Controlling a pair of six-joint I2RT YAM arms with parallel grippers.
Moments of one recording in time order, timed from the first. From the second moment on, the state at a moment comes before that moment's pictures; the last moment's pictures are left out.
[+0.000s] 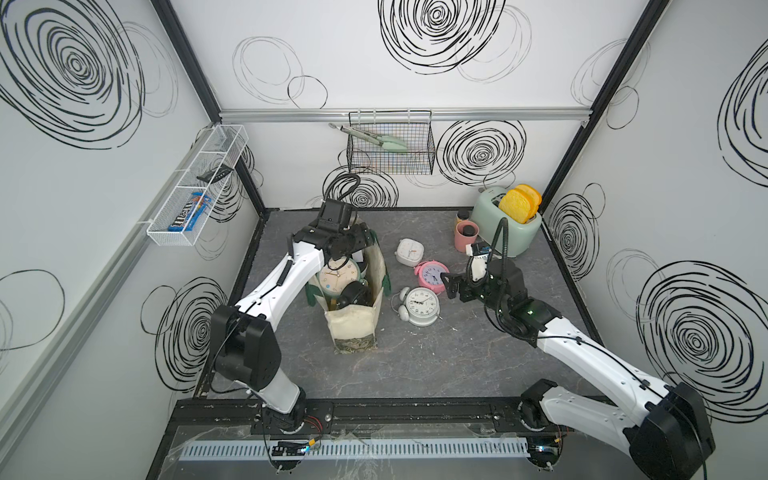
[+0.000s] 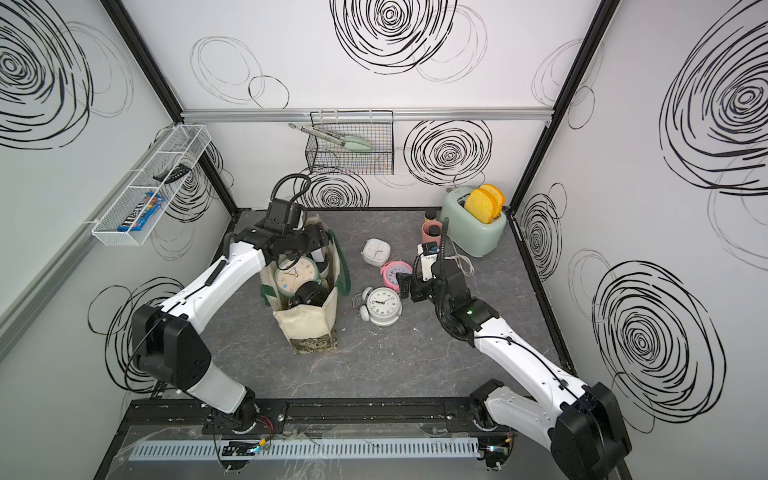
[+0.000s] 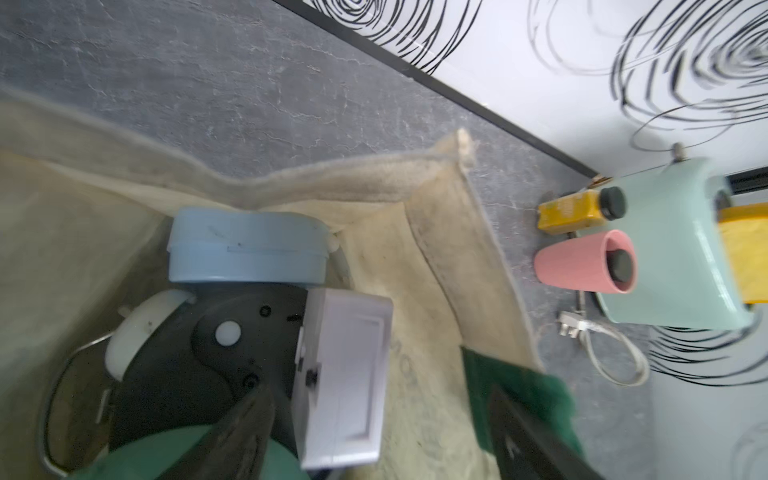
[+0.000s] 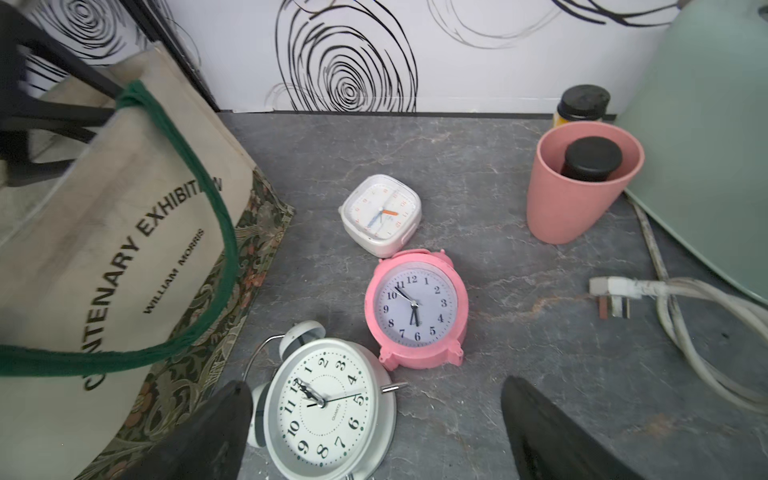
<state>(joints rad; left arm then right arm) -0.29 1.57 1.42 -0.65 0.06 -0.65 0.55 1.07 0.70 -0.12 0.05 0.30</state>
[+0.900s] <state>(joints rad) -0.29 1.09 1.14 -0.62 0.28 -0.47 0.55 1.70 1.05 -0.34 0.04 0.28</state>
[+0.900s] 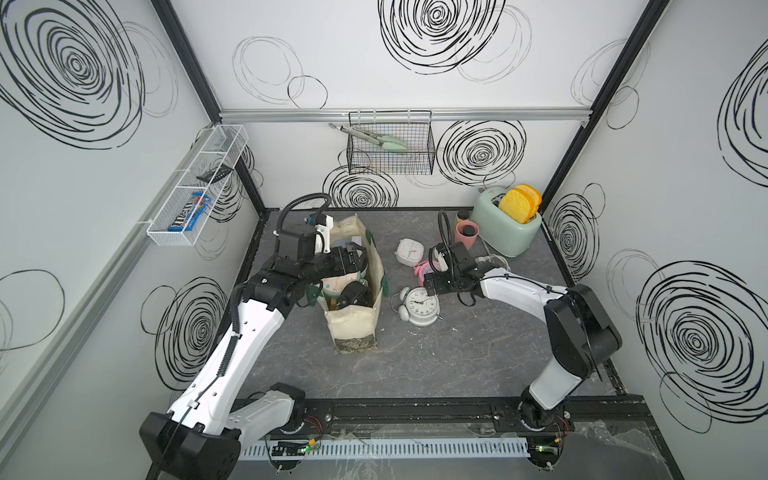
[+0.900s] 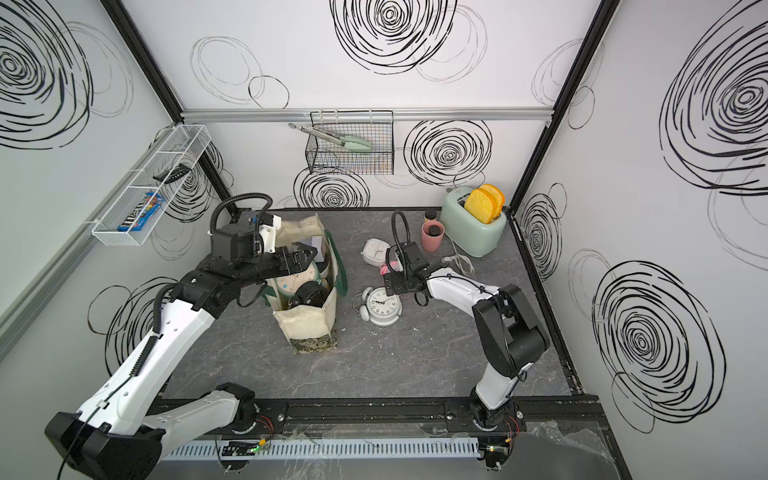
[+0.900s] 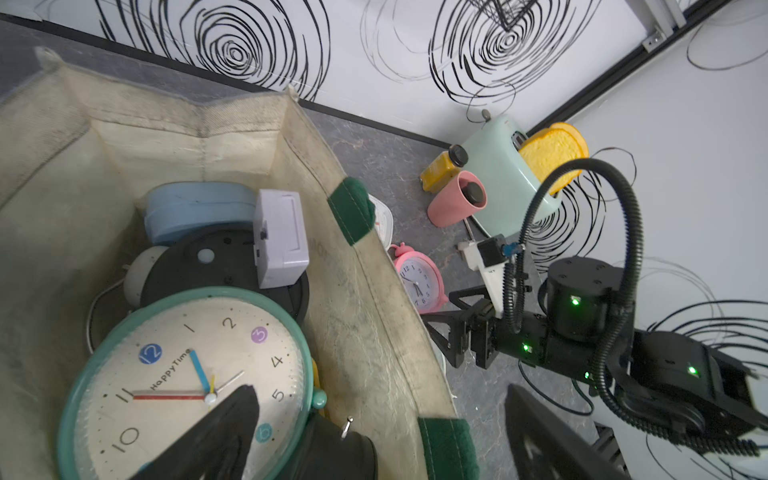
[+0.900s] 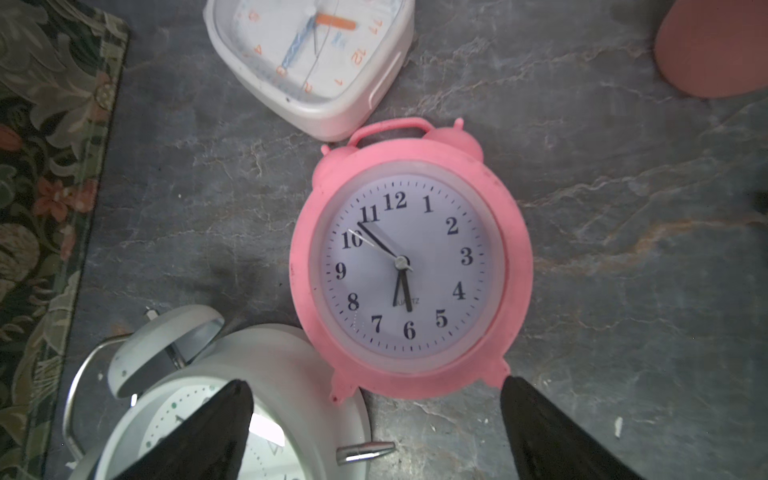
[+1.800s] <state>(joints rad) -0.30 1.06 1.07 -0.64 0.27 -0.45 0.35 1.76 1.20 -0.34 -0.05 0.24</state>
